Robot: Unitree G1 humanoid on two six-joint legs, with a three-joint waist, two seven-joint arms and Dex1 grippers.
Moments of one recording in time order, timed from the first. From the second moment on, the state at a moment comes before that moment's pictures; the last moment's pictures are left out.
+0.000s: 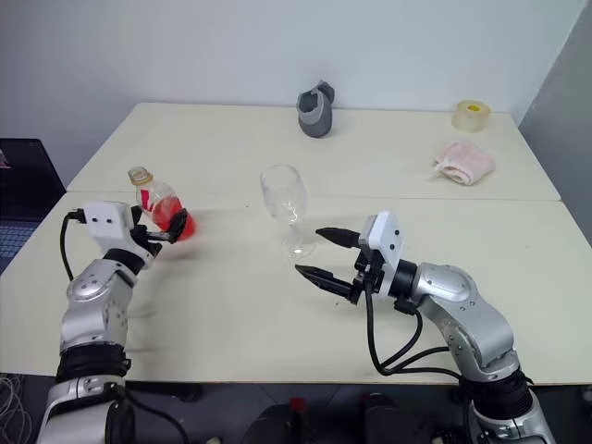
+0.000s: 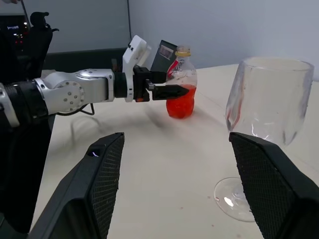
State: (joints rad) left arm -0.48 0.52 0.33 0.52 -0.24 0.00 -0.43; right arm -0.32 -0.41 0.14 -0.50 0.49 0.53 0.74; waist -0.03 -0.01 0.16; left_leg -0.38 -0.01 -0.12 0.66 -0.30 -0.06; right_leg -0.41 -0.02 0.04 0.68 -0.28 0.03
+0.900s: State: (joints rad) left arm -0.59 0.56 0.25 0.73 -0.17 -0.21 -0.49; right arm -0.34 -0.41 0.13 -0.49 0.50 0.55 0.69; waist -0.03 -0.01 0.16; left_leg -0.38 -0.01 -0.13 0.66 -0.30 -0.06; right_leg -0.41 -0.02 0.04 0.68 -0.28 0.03
